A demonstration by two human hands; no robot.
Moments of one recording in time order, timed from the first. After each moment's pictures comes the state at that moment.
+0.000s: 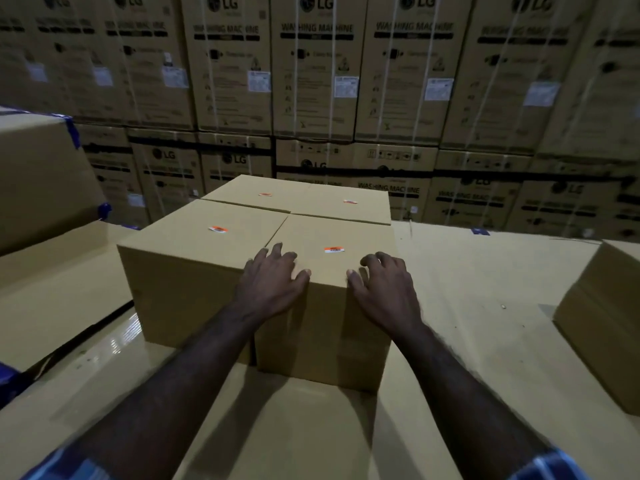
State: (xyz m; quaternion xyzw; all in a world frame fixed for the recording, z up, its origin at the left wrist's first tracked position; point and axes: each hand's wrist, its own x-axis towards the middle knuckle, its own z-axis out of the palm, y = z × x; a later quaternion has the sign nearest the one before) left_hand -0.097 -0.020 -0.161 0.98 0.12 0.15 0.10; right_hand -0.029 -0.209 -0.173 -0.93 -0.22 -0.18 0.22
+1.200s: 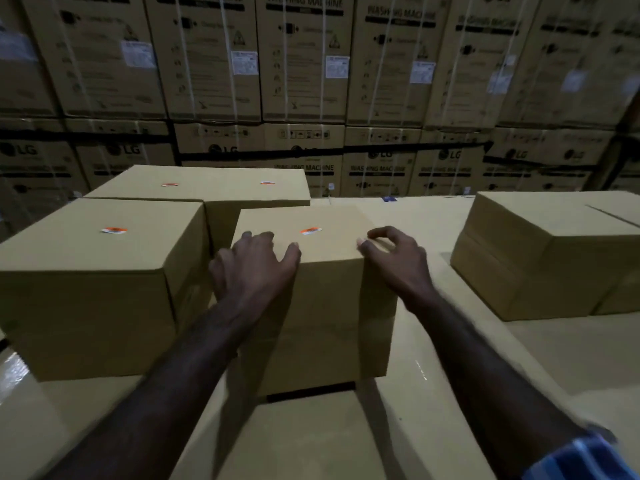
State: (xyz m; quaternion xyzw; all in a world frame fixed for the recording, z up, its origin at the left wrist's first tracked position) left_hand -0.092 -0.102 -0.145 0.95 0.12 0.22 0.19; right_hand -0.046 -0.316 -0.156 -0.86 -0.02 -0.16 0.48
